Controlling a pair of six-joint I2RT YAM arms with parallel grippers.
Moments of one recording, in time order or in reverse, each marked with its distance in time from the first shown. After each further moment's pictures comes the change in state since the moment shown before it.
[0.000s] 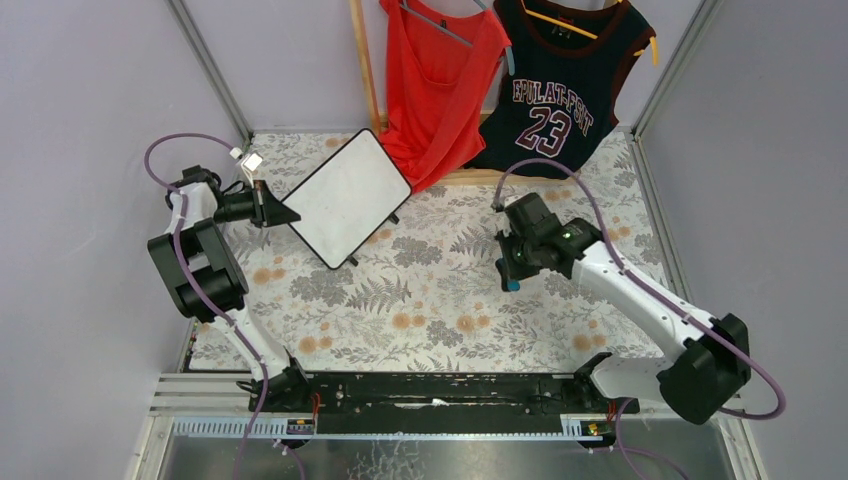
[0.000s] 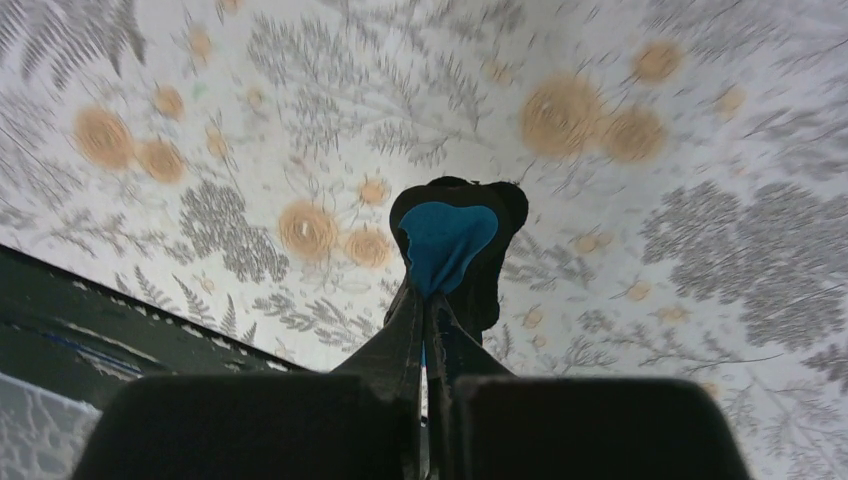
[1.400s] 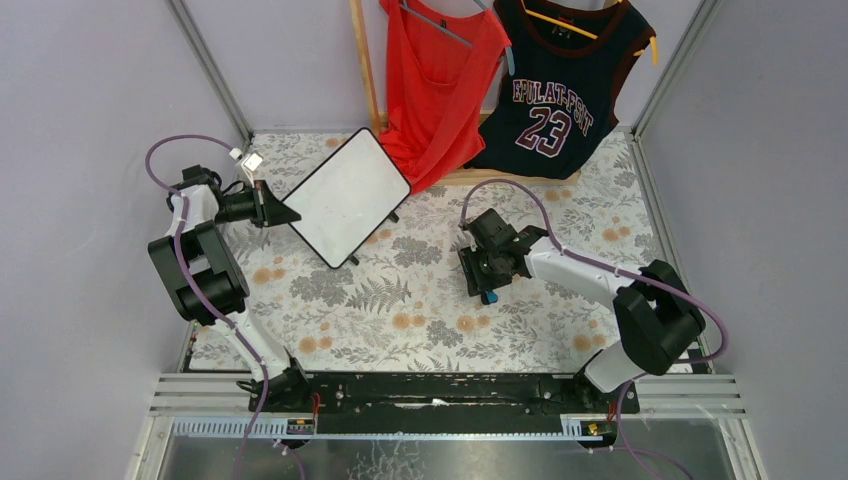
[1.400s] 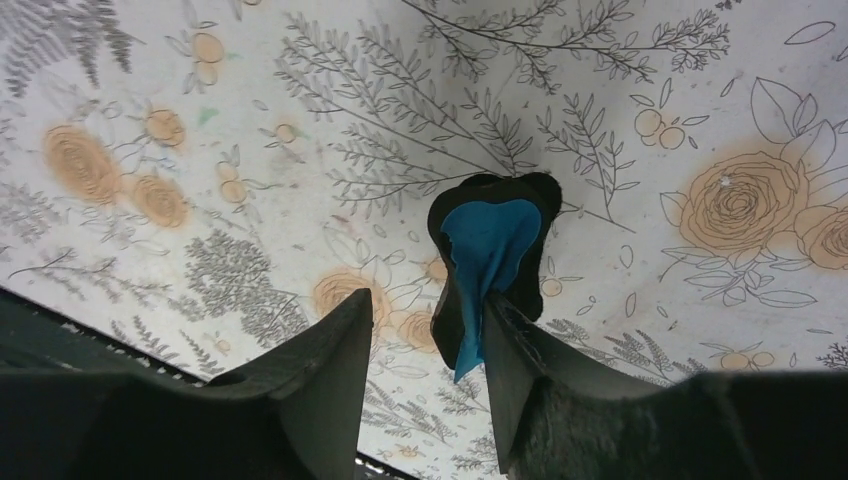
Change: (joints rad) left arm -0.002 -0.034 -0.040 0.080 -0.019 -0.090; right arm 0.103 0.304 -0.119 0.273 -0.056 0.084
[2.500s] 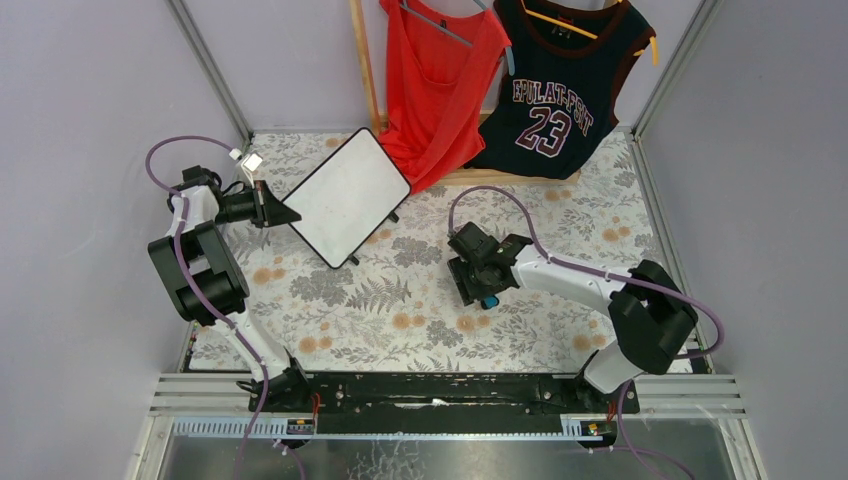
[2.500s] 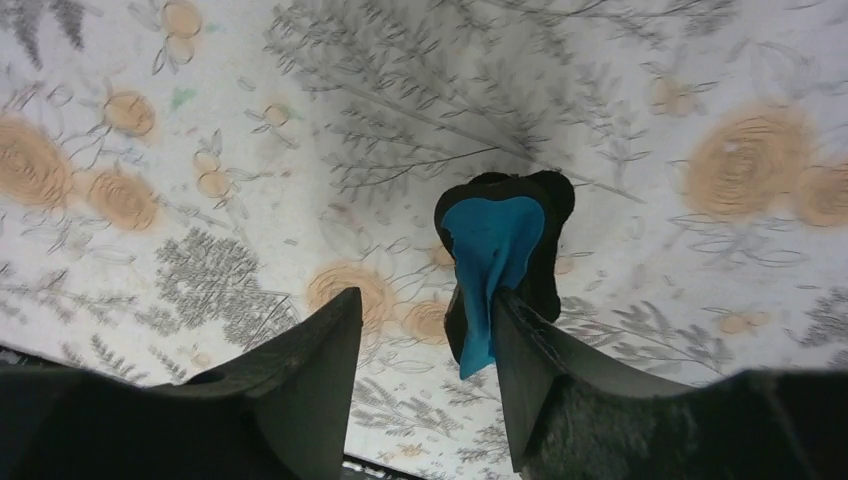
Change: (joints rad) left arm 0.000 -0.002 -0.011 0.021 0.003 -0.019; right arm 0.136 -0.004 0.028 -0.056 0.192 0.077
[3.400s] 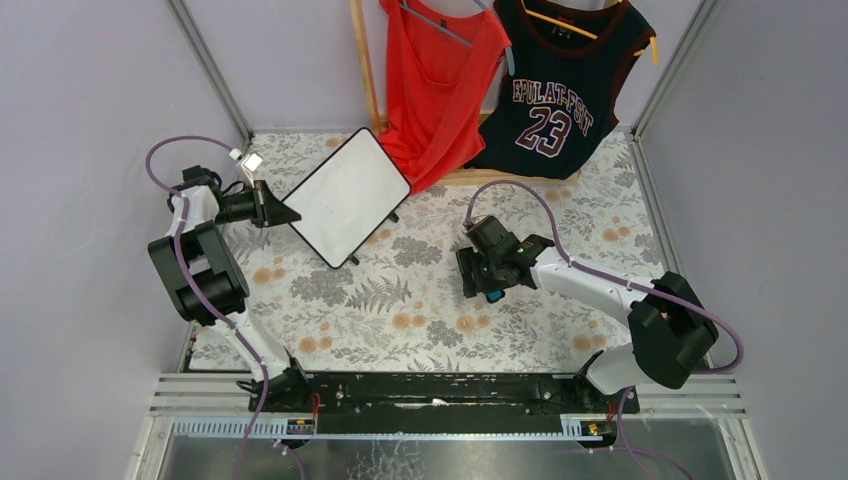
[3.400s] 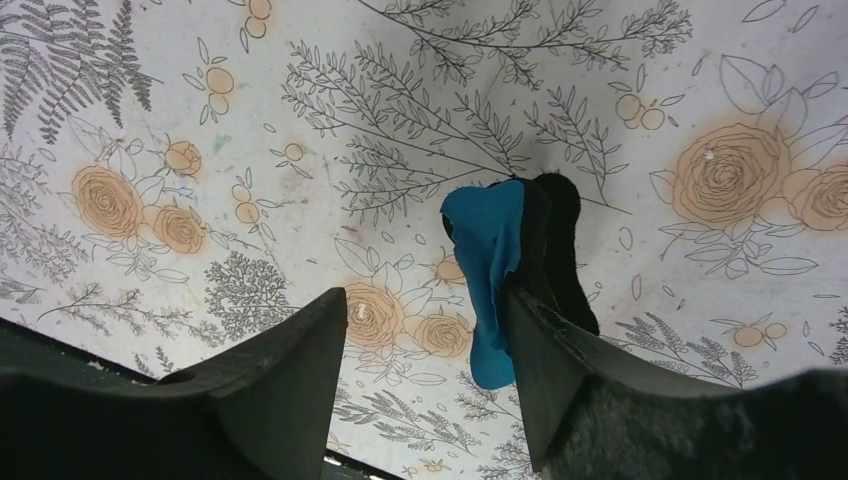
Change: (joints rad) left arm 0.000 0.000 0.000 0.003 -0.001 -0.007; right arm -0.085 -0.092 -0.079 0.099 -0.095 0.040
